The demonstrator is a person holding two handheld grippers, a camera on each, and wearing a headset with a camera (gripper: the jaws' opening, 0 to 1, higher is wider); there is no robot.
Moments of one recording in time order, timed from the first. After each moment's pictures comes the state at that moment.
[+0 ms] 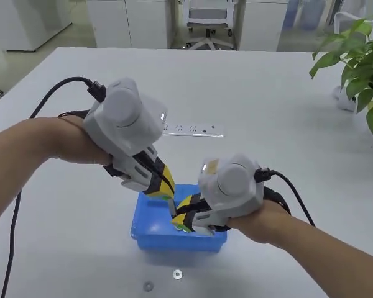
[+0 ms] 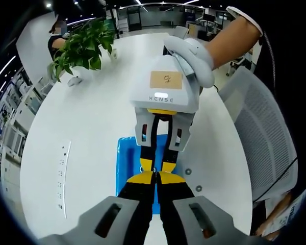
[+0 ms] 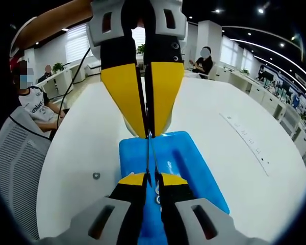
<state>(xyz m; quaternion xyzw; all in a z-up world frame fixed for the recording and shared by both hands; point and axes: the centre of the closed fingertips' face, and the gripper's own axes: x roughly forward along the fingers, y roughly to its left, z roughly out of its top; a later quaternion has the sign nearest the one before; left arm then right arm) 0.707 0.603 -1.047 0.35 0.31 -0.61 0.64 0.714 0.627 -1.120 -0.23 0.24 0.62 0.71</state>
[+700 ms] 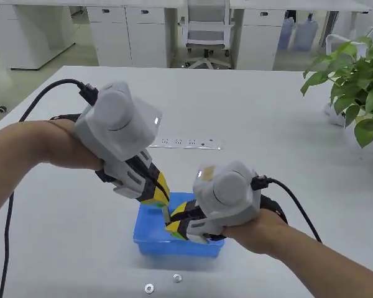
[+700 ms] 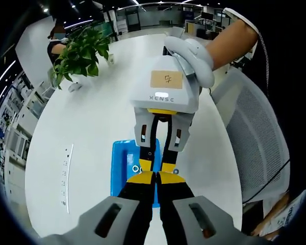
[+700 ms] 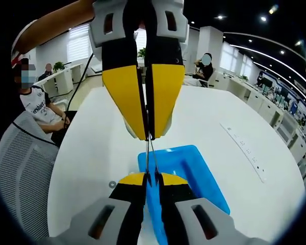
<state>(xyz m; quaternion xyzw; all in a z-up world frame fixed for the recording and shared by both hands) 0.672 0.608 -1.020 0.36 0.30 -0.61 0.64 0.681 0.635 -1.091 -0.24 0.22 0.62 0.72</state>
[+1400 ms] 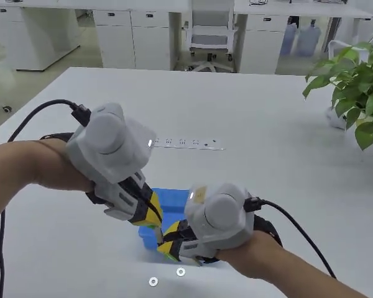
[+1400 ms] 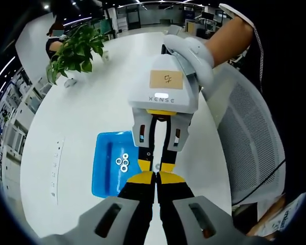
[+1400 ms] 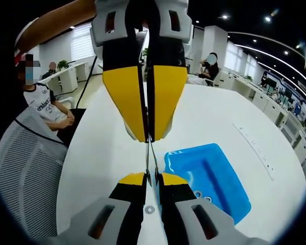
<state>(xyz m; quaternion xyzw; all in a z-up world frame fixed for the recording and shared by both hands) 0.633 0.620 -1.038 0.35 0.32 -0.61 0.63 0.641 0.648 -1.108 -0.25 0.22 0.63 0.70</state>
